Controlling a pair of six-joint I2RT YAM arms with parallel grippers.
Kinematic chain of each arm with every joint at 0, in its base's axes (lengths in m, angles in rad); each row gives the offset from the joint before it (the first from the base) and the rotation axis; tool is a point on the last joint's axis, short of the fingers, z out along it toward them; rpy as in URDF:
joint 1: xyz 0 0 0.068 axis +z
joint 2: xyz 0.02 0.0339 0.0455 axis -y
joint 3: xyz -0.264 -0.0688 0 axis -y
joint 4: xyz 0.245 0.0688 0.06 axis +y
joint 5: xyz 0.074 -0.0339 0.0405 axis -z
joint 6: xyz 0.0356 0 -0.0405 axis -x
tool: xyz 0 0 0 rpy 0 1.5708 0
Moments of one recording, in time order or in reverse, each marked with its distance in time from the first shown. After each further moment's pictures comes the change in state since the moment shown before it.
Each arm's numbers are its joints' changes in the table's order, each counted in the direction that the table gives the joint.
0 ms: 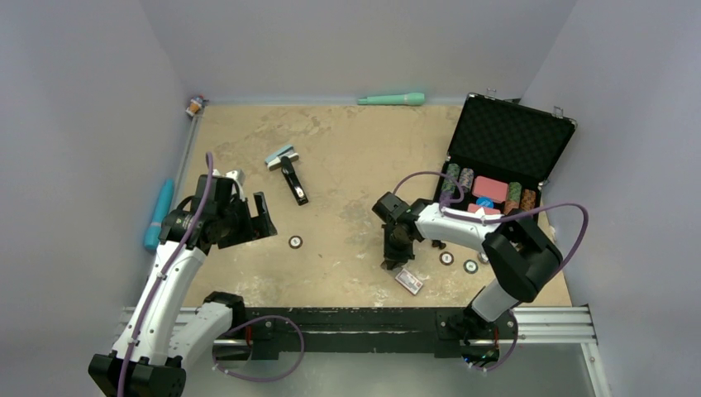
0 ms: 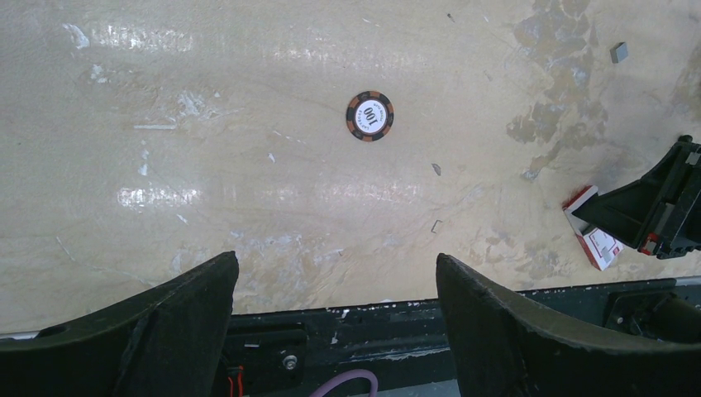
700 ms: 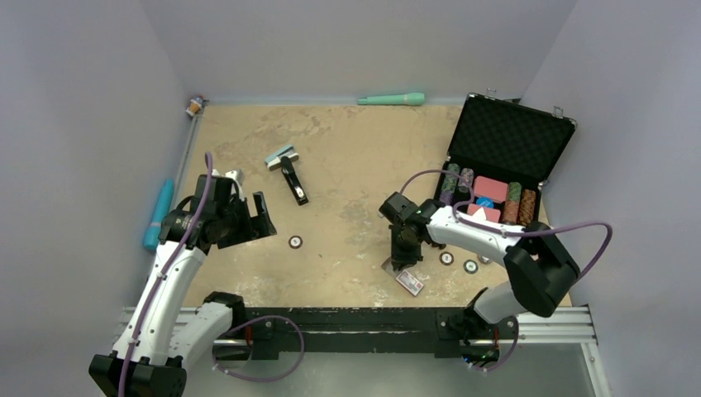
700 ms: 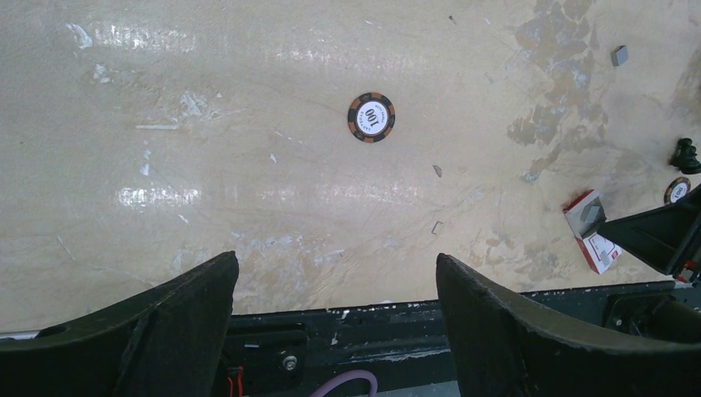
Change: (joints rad) left arm 0.008 0.000 0.000 0.000 0.000 0.000; right arm 0.000 0.114 -0.022 0.099 0.026 -0.003
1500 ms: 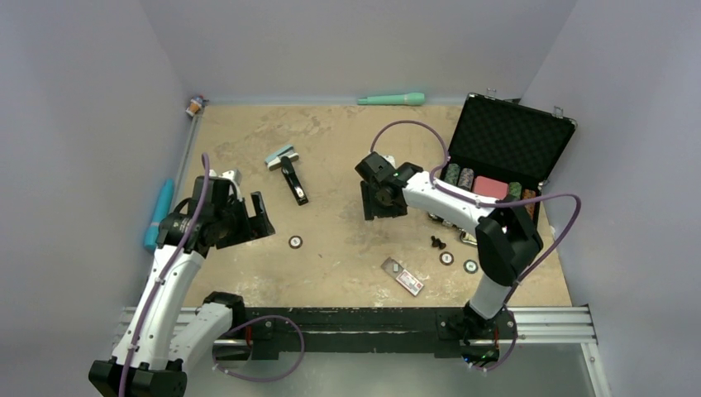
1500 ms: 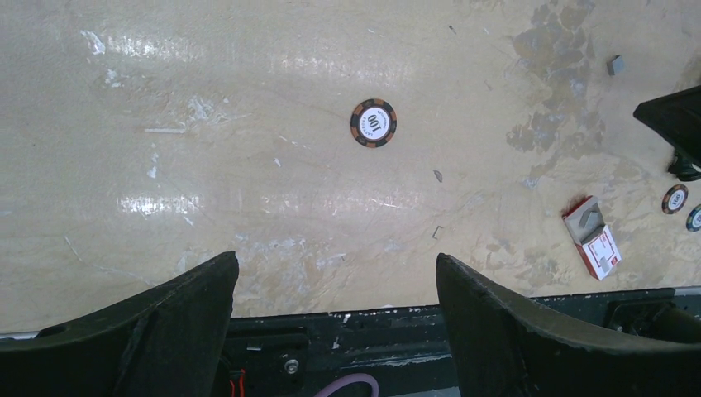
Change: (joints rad) left arm 0.006 0.021 0.000 0.000 -0.011 0.000; right arm -0.030 -0.251 0.435 0.018 0.237 0.249
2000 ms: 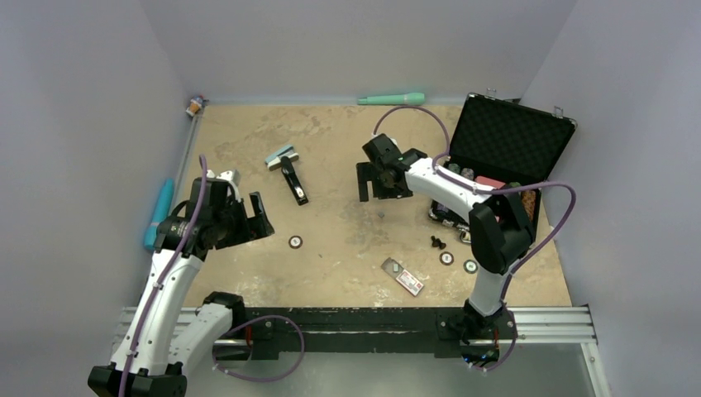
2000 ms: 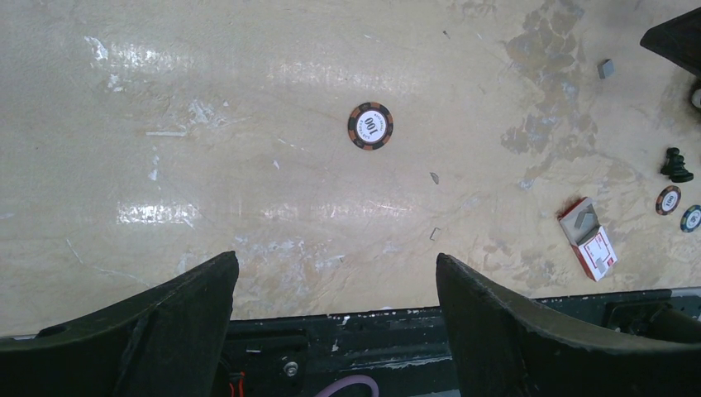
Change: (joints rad) left arm 0.001 0.029 0.000 0.000 -0.002 0.000; right arm -0.099 -0.080 0.096 -0.112 0.003 0.115
